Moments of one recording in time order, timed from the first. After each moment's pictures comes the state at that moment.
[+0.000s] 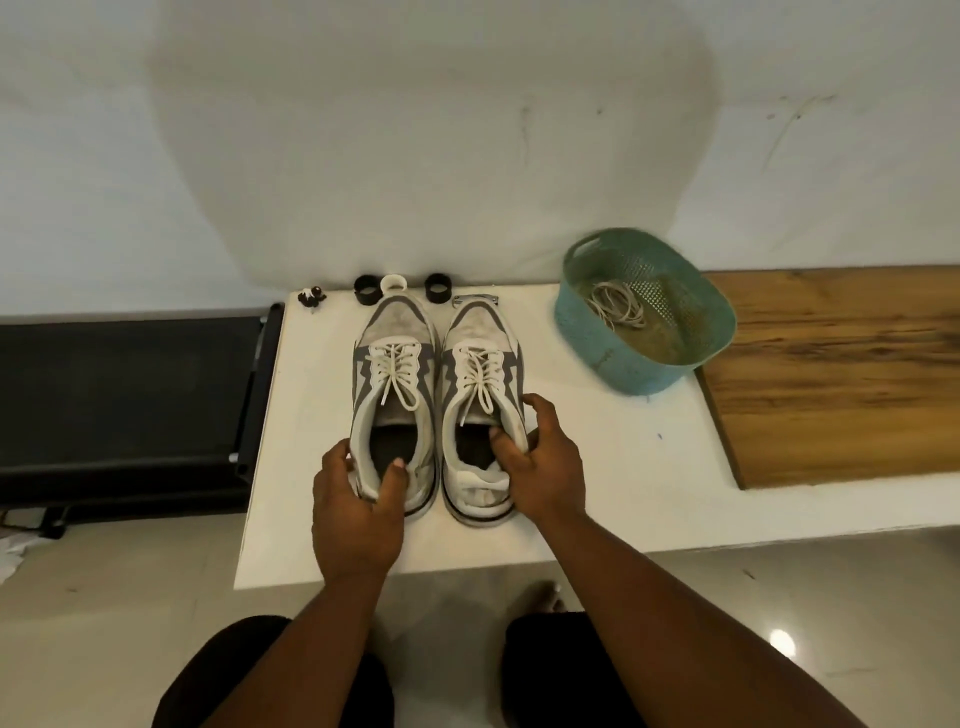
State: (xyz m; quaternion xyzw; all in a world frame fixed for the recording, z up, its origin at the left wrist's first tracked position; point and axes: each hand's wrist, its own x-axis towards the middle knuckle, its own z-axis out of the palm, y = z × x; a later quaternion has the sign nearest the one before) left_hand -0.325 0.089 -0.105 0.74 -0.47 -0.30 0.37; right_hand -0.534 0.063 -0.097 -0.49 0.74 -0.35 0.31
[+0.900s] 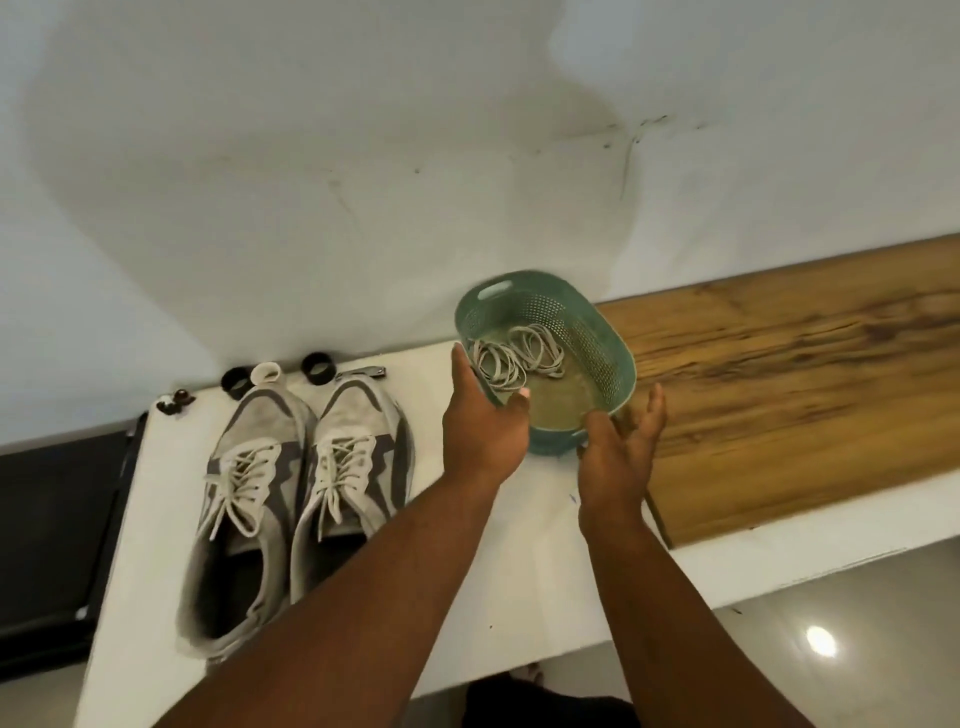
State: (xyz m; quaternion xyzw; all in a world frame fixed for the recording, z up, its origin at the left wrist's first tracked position) left_hand -0.601 -0.045 -0.040 0.62 -0.55 -0.47 0.30; right_hand -0.705 0.016 -0.077 -0.13 0.65 -0.68 0.31
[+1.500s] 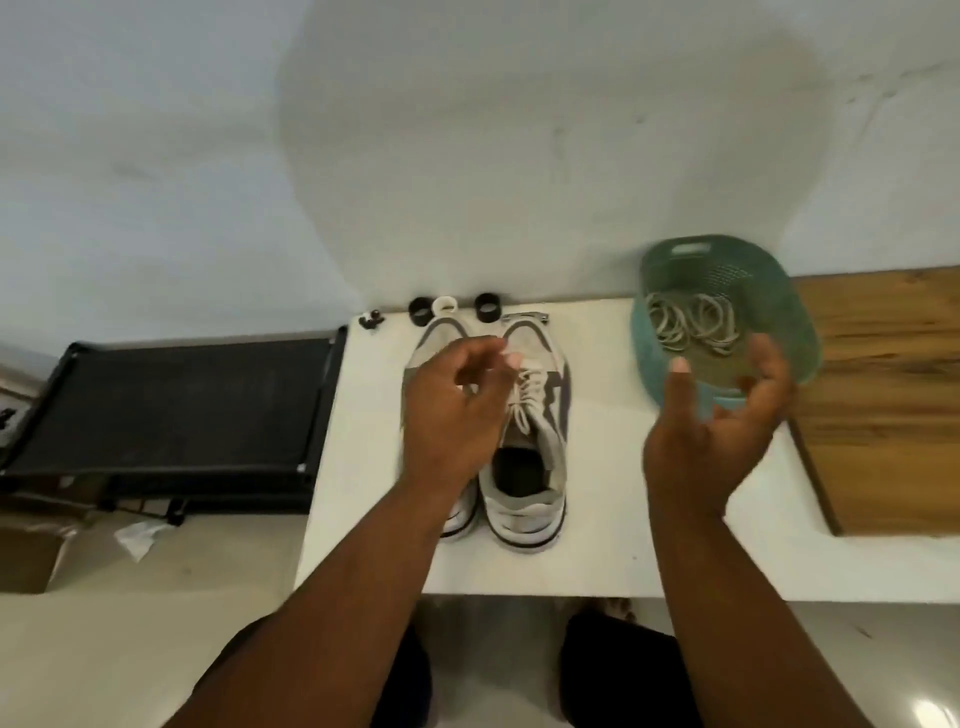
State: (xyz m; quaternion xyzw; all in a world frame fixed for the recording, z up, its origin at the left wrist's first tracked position) left_hand -0.404 0.010 0.027 0.60 -0.56 -0.35 0.45; right_hand -0.585 0.044 -0.008 -0.30 0.66 -0.68 0.10
